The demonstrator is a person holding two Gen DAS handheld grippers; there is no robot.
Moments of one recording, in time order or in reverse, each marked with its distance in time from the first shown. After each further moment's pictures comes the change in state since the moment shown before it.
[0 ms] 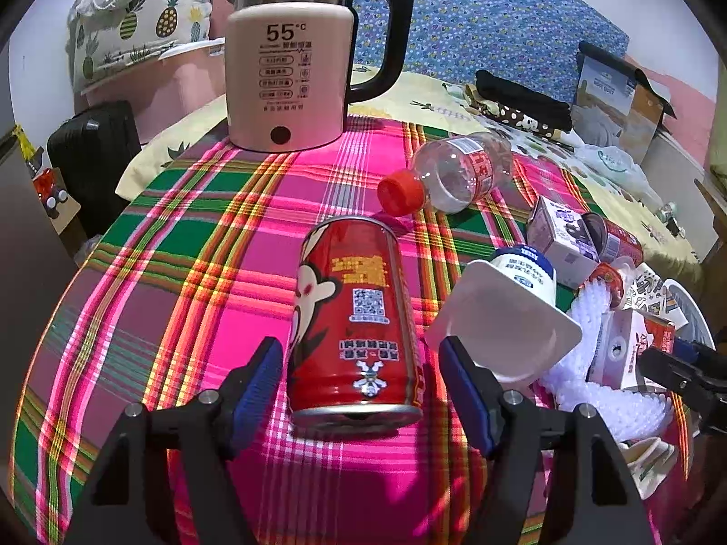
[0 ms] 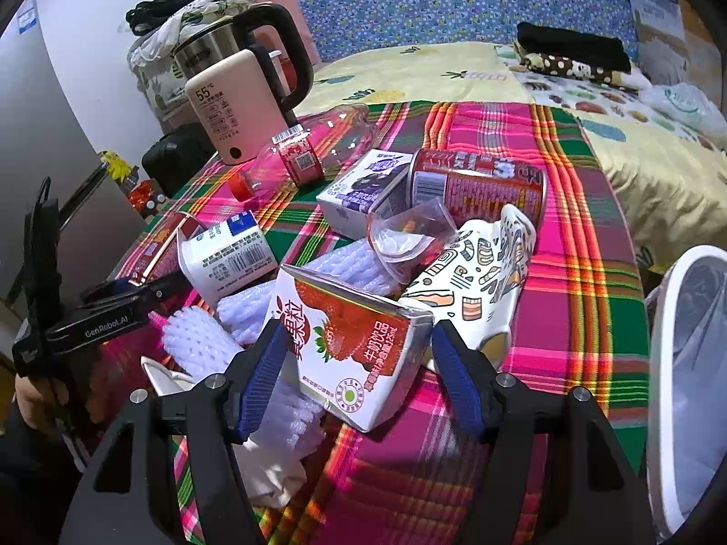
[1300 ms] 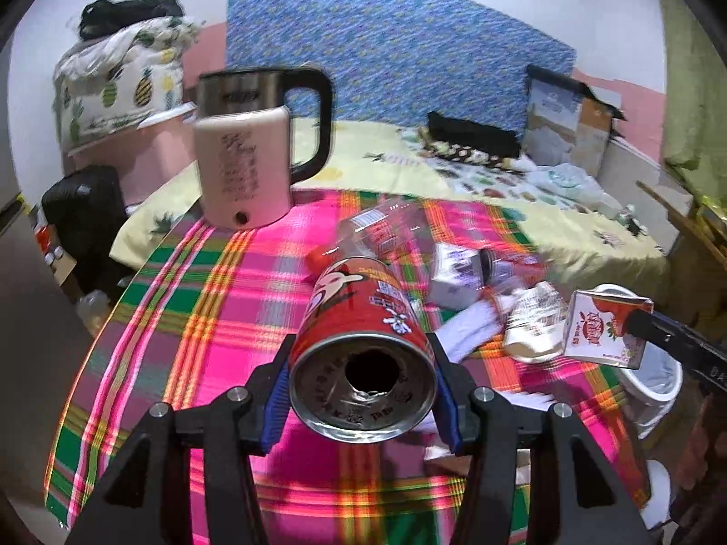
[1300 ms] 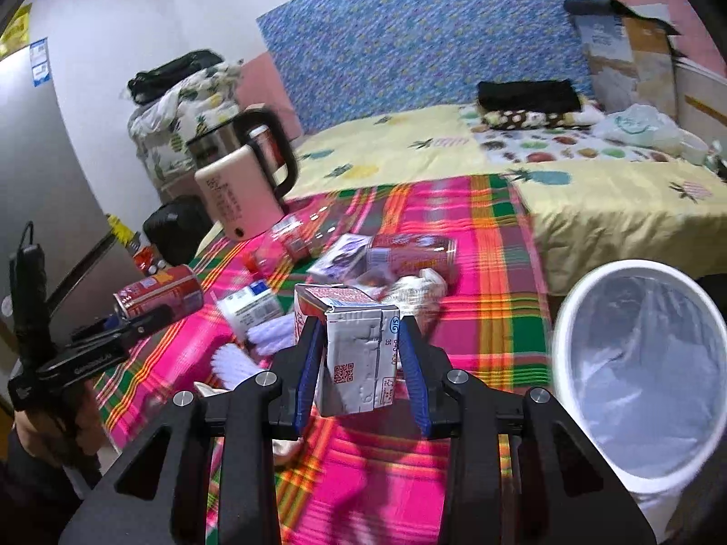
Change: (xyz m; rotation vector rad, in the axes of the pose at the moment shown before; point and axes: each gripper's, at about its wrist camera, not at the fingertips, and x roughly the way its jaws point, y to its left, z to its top) left arm -0.088 -0.051 0.006 0.104 -0.156 -0.071; right arm -0.091 -0.019 -0.007 0.068 -0.245 -0.084
